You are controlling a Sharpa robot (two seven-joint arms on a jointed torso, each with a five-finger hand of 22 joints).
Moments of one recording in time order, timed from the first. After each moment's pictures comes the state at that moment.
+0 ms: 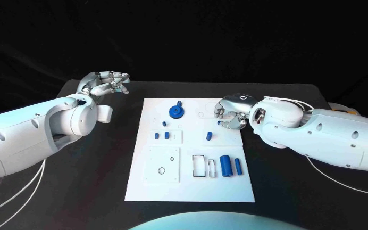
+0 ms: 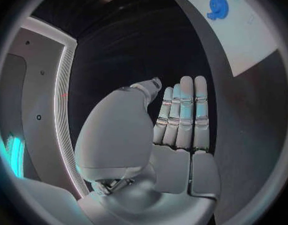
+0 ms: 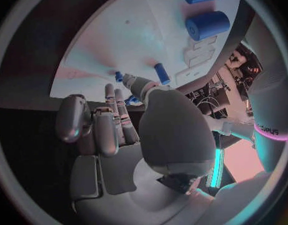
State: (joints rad) left arm 1.16 -0.94 -0.02 1.39 -0.07 -0.39 0.33; left_hand 1.45 -0.23 0.50 0.24 0.05 0.92 0.18 0.33 0.21 1.01 0.12 0.41 0.11 1.04 0.06 0.89 0.35 0.18 0.88 0.16 0.74 0.59; right arm 1.20 -0.84 -0.15 1.54 -1.67 -0.20 -0.15; right_hand 1.30 -0.24 0.57 0.03 0.13 0.92 0.17 0.29 0.32 1.03 0.11 0.24 0.15 1.47 0.02 1.41 1.24 0.10 1.38 0.13 1.20 1.31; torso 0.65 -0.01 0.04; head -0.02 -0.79
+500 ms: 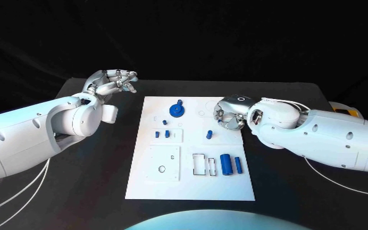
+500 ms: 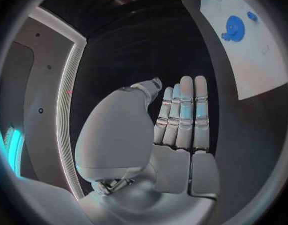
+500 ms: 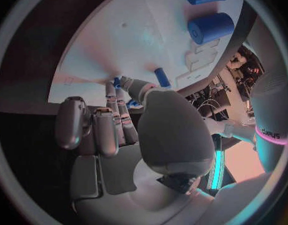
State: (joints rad) left arm 1.16 -0.94 -0.02 1.45 -0.05 -0.34 0.35; left_hand 1.45 -0.22 0.50 0.24 0.05 0.92 0.18 0.33 0.21 1.01 0.12 0.41 0.11 1.04 0.06 0.88 0.35 0.18 0.89 0.16 0.74 0.58; right arm 1.18 -0.82 -0.15 1.53 -1.68 -0.20 -0.16; right_hand 1.31 -0.21 0.60 0.01 0.11 0.96 0.16 0.29 0.33 1.08 0.10 0.24 0.14 1.47 0.02 1.41 1.25 0.09 1.40 0.12 1.24 1.31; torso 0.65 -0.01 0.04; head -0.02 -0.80
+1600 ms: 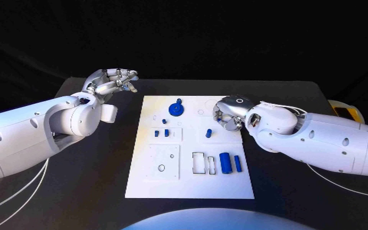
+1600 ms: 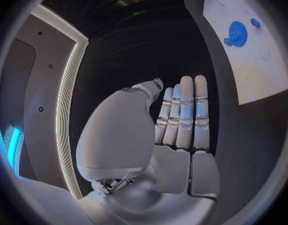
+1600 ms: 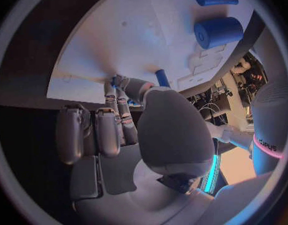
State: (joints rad) left arm 1.16 -0.95 -0.02 1.46 -0.05 -0.33 0.35; left_hand 1.46 -0.21 0.50 0.23 0.05 0.91 0.19 0.33 0.21 1.00 0.12 0.41 0.11 1.05 0.06 0.88 0.35 0.18 0.90 0.16 0.72 0.57; right arm 1.14 -0.82 -0.15 1.54 -1.77 -0.28 -0.20; right_hand 1.35 -0.17 0.69 -0.09 0.10 1.04 0.14 0.32 0.34 1.15 0.10 0.23 0.12 1.47 0.00 1.42 1.24 0.06 1.46 0.09 1.37 1.31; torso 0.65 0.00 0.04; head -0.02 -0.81
